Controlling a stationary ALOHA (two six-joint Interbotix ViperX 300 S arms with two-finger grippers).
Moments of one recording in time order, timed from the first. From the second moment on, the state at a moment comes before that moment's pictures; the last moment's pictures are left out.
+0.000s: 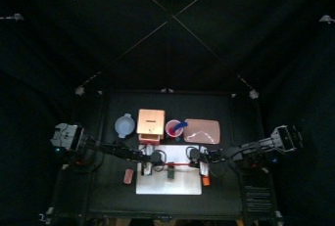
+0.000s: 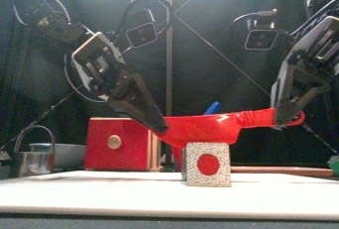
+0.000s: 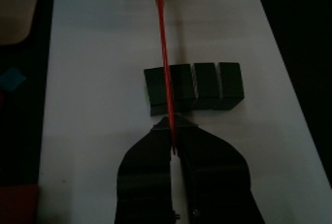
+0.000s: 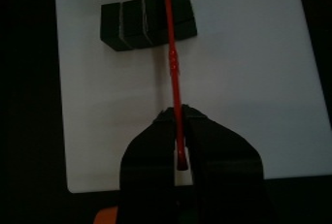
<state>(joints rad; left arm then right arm) -0.13 0.09 0.73 -0.05 -0.17 0.00 0.16 -0.29 0.99 0.10 0.11 0.21</state>
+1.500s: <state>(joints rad) -0.12 0.18 0.72 -0.02 -0.14 0.00 0.10 -0.13 0.95 0.00 0.11 0.20</state>
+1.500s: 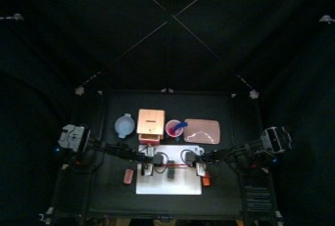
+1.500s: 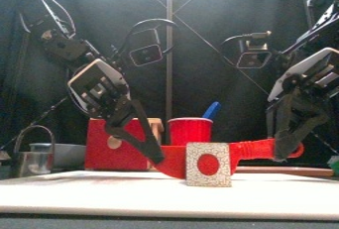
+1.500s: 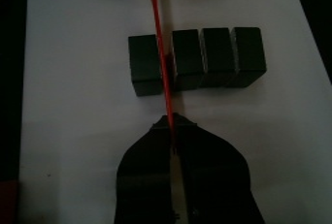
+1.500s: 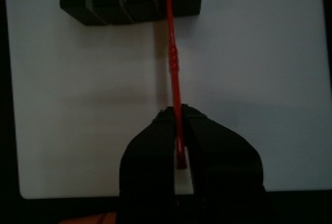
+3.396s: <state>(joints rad) -0.17 0.11 0.70 0.05 -0.13 0.00 0.24 -0.23 0.90 0.08 0.29 0.21</state>
